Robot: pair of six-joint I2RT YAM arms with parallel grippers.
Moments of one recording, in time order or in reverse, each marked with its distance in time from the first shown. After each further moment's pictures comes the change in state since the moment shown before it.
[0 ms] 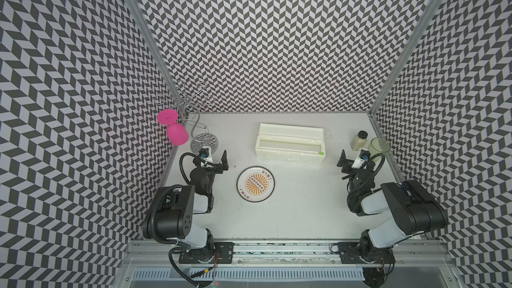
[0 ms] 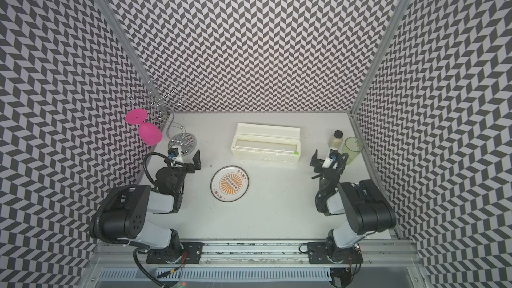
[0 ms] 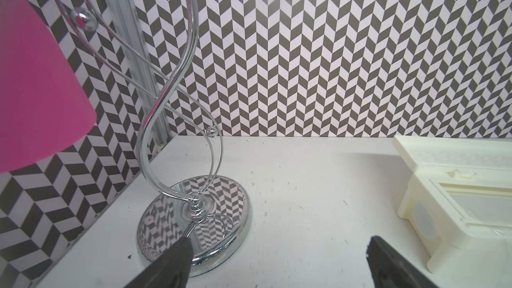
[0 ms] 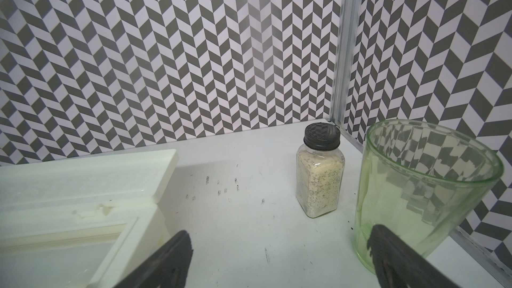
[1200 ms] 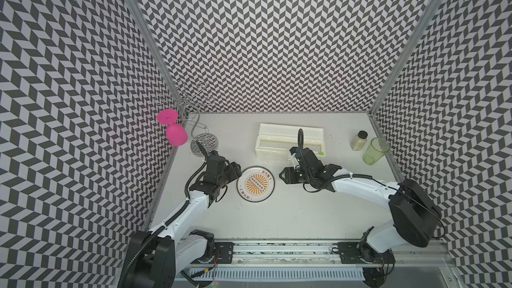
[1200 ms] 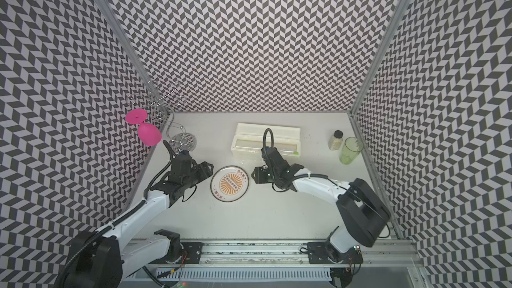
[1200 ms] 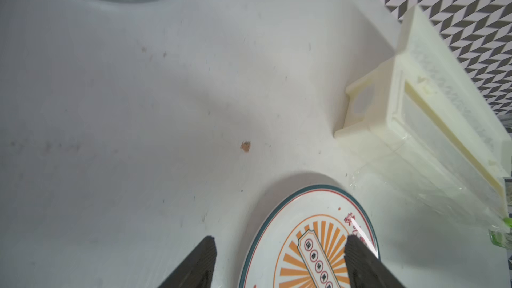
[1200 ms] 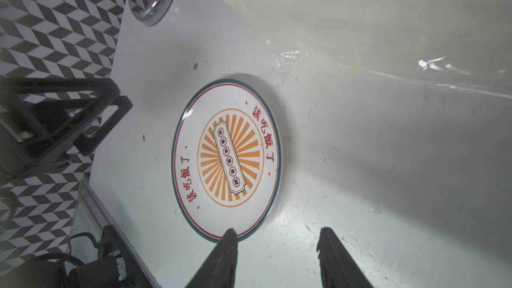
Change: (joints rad) left arm -0.246 -0.355 0.290 -1.395 -0.007 -0.695; right arm 0.637 0.044 0.735 -1.503 -0.542 0.596
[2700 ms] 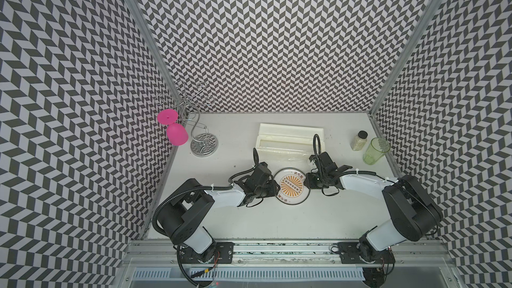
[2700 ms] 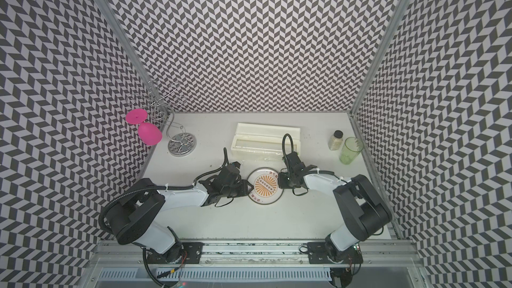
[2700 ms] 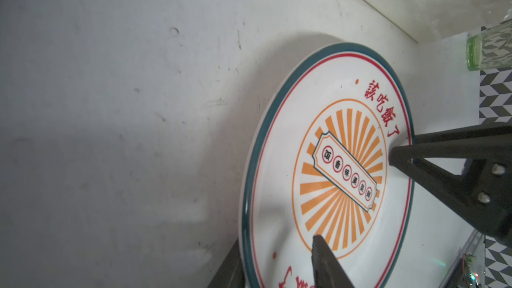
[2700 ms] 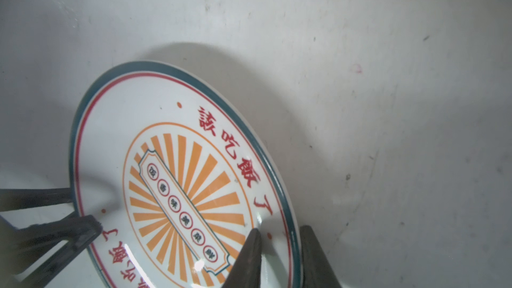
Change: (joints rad) left arm -0.534 0.445 0.106 0.277 0.105 -0.127; right arm -0.248 -0.018 -0.173 -0.109 -0.007 -0.186
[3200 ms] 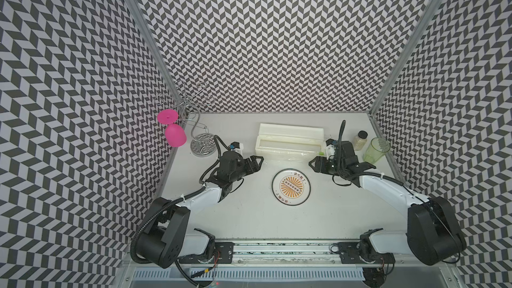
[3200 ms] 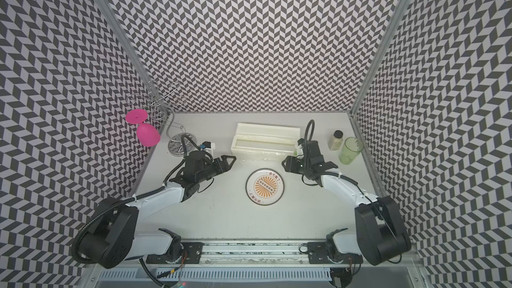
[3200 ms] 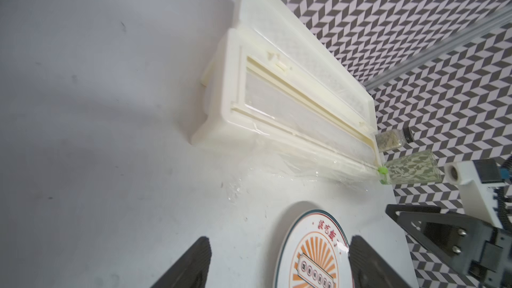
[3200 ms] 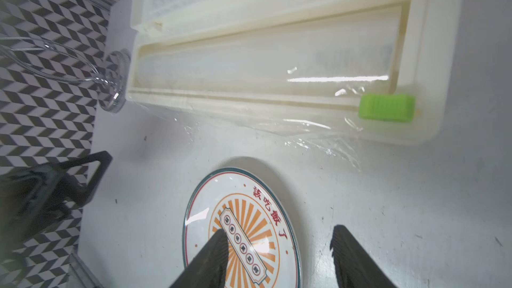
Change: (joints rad) left arm 0.402 -0.196 -0.107 0.277 0.126 0.098; right arm -0.197 -0.206 0.020 0.094 -0.127 0.032
